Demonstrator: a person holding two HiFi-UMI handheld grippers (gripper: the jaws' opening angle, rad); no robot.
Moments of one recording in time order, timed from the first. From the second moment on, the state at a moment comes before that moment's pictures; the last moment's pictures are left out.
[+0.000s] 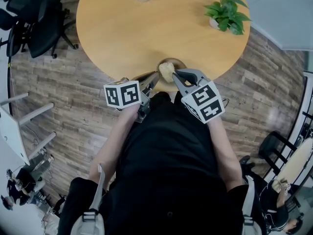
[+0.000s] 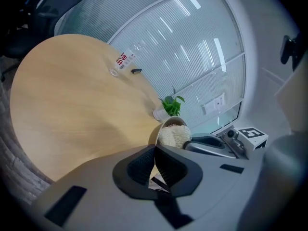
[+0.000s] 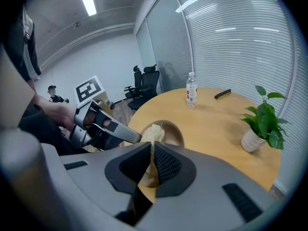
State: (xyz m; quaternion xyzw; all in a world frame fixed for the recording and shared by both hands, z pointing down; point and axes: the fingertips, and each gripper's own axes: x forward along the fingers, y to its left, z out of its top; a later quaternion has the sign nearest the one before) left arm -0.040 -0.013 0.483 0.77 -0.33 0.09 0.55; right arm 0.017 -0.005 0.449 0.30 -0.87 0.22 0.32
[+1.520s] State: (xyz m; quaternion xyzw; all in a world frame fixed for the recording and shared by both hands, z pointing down) left arm -0.039 -0.016 0.459 0.79 -0.34 0.08 0.51; right arm 0.011 -0.023 0.453 0.25 -0.78 -0.21 0.54
